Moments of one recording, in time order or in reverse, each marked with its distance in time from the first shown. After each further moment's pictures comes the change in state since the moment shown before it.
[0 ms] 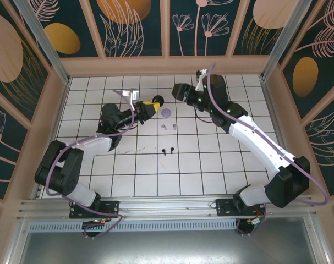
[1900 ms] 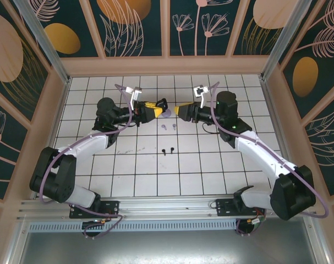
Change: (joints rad) left arm 0.008 -0.061 0.064 -0.043 0.290 -0.042; right arm -0.098 -0.106 -0.326 0.396 -0.502 -0.108
